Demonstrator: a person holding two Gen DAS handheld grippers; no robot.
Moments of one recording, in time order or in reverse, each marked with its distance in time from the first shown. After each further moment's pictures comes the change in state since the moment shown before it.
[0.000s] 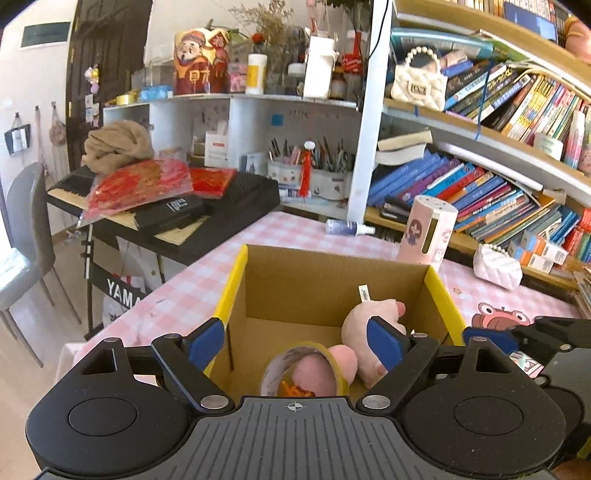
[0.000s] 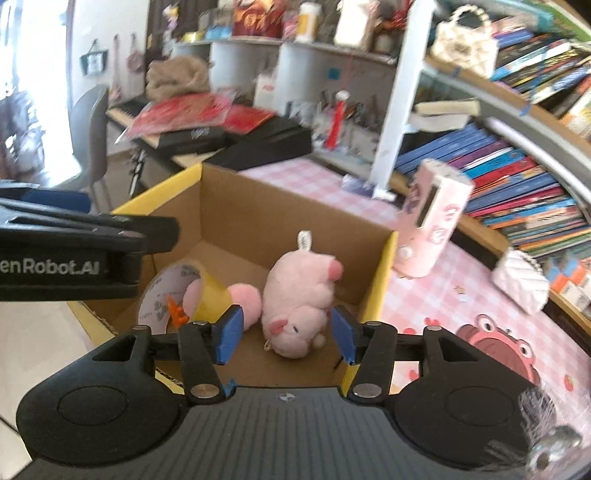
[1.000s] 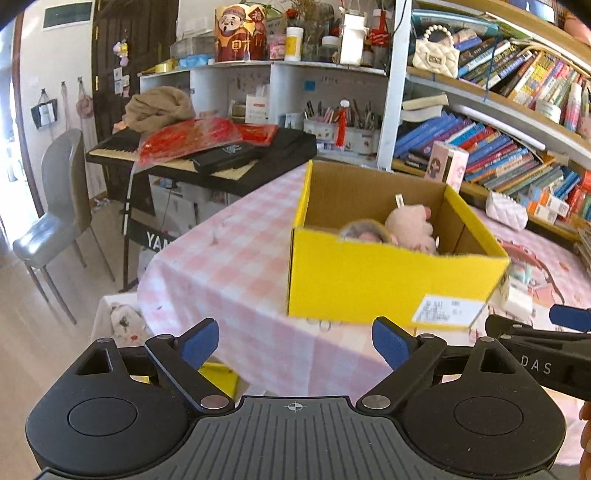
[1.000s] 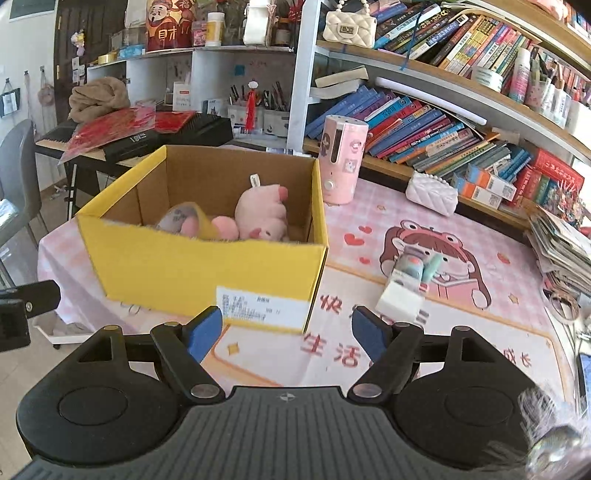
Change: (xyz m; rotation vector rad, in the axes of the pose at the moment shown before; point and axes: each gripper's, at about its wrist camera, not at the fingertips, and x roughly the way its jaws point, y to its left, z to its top) left arm -0.096 0.053 -0.090 -0.001 0.107 0.065; right arm -0.097 0.063 -0.084 0.220 0.034 -0.235
